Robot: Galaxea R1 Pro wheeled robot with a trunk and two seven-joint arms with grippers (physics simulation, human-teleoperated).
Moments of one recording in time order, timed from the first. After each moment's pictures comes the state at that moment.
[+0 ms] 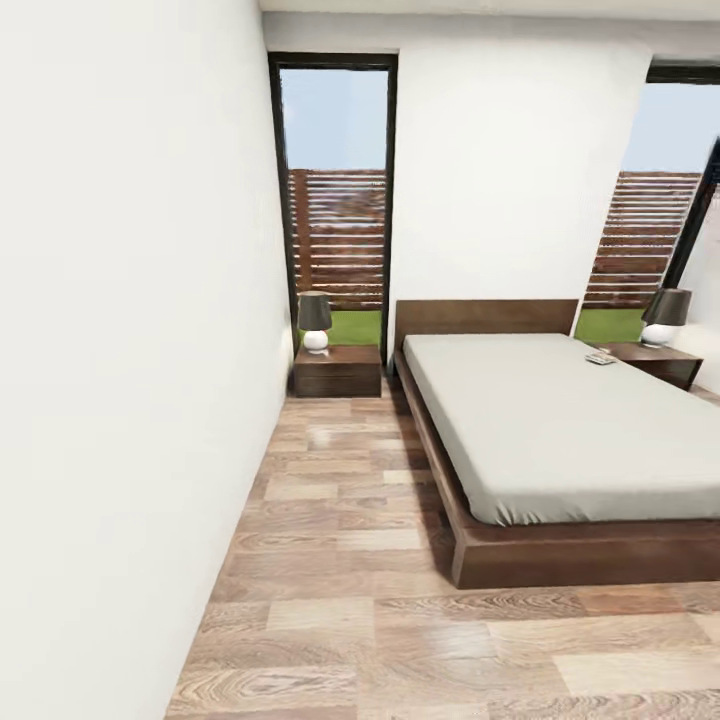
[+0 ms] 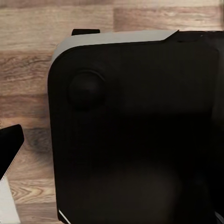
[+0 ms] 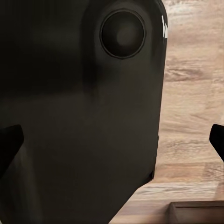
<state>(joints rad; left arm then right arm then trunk) 0.00 -0.02 0.00 -0.08 0.01 -0.03 -0.01 0.00 0.00 0.00 0.00 0.00 0.01 0.00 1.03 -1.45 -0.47</state>
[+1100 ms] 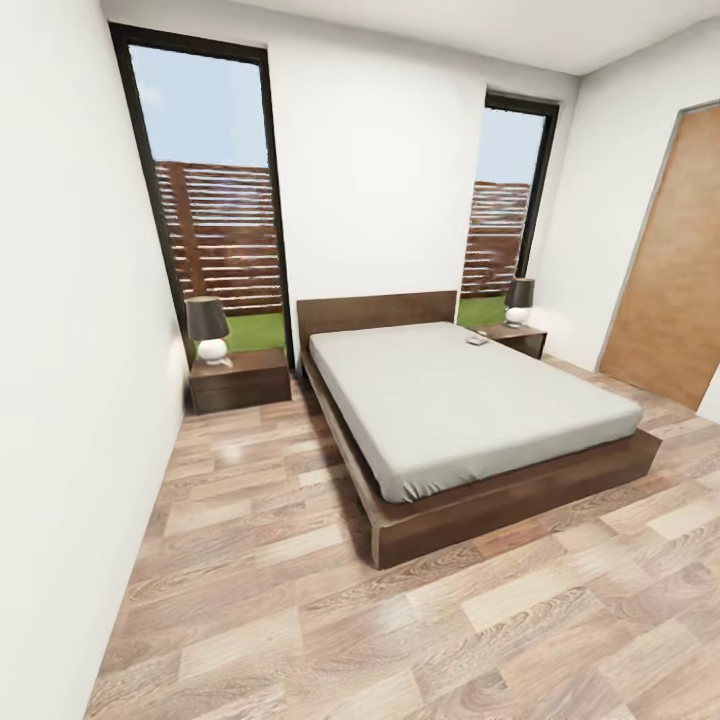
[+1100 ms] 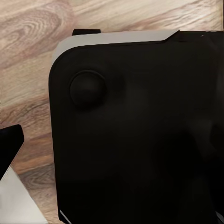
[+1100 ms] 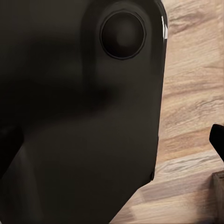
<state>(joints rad) 0.00 -0.02 0.00 -0.08 0.01 -0.03 -0.01 0.00 0.00 0.00 0.00 0.00 0.01 0.00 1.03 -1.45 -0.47</state>
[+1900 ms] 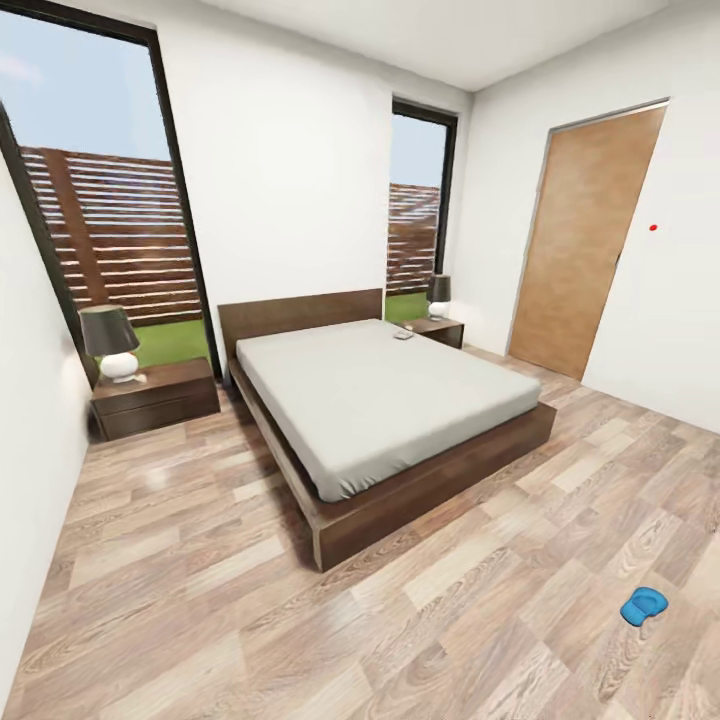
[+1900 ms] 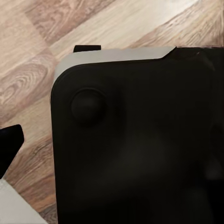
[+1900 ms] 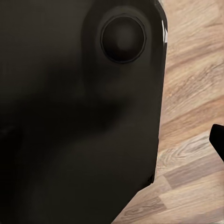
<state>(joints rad) 0.00 -0.02 0.00 -0.09 0.00 -0.08 -0.01 0.00 0.00 0.00 0.00 0.00 0.00 0.00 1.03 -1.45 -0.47</state>
